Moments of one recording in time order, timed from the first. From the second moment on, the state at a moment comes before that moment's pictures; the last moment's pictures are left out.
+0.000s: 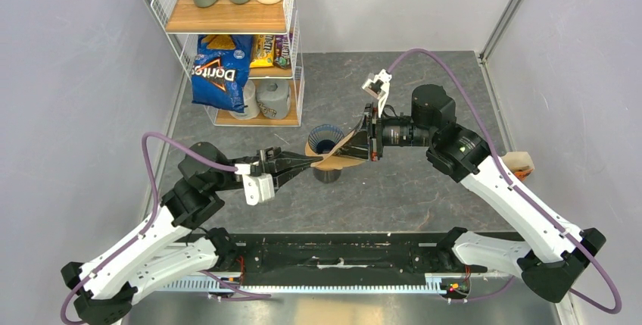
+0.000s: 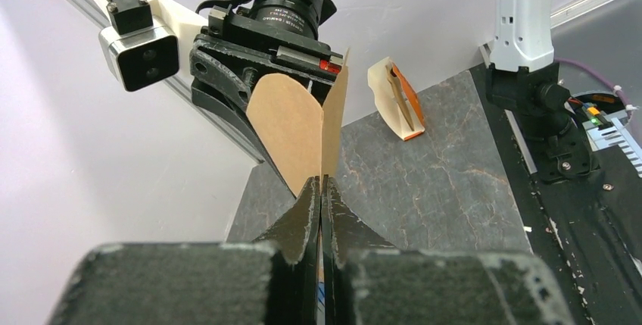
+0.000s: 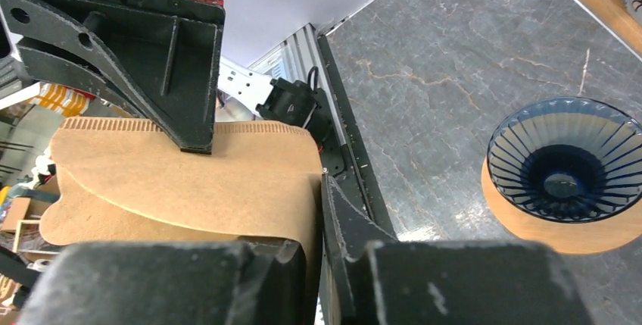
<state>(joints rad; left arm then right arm) -0.86 0.70 0.86 0.04 0.65 0.54 0.69 1.10 1.22 -0.33 -0.73 0.41</state>
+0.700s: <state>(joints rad) -0.87 0.73 0.86 0.03 0.64 0.54 0.69 1.10 1.21 -0.29 -0.75 0.42</state>
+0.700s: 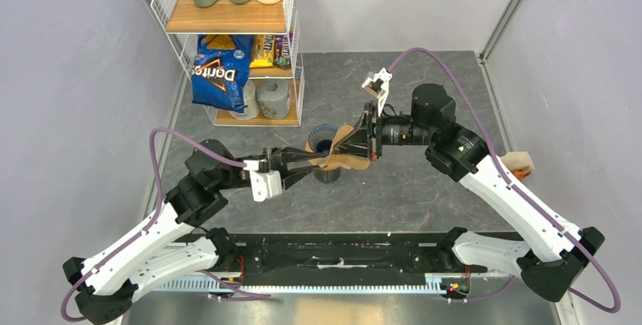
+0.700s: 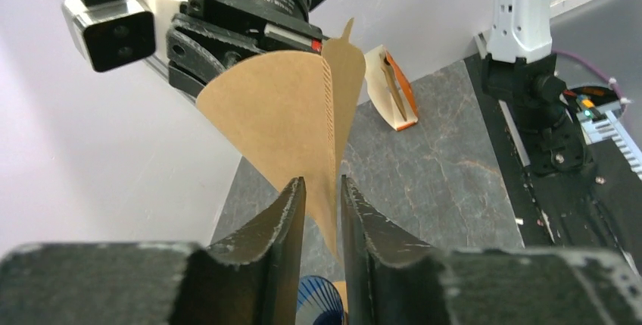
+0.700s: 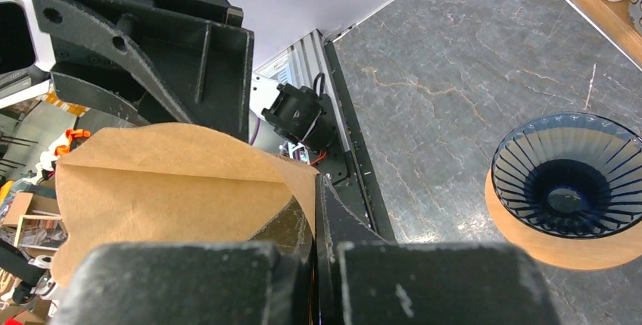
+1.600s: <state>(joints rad) -0.87 0.76 0.89 -0.15 0.52 0.62 0.69 1.09 1.20 -0.27 -0.83 0.43</state>
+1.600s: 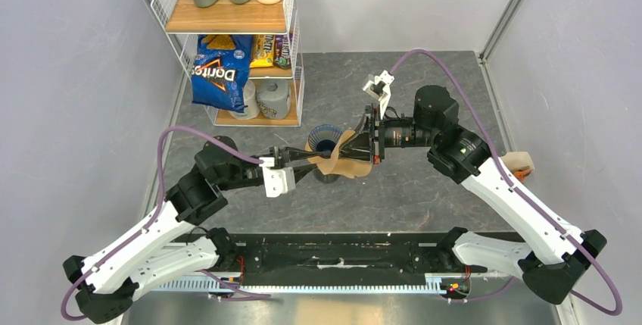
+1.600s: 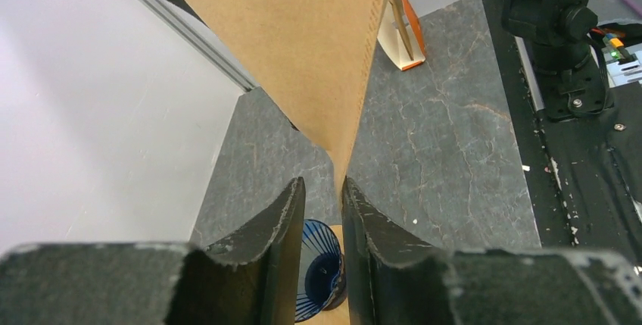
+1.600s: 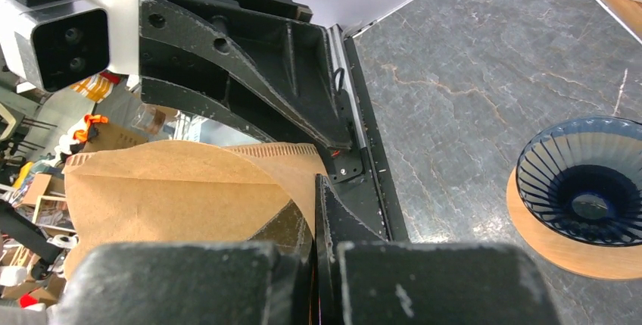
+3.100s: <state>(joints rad) -0.77 0.98 1.17 -0.19 0.13 -0.24 0.82 1.11 1.25 -0.35 0.32 0.03</state>
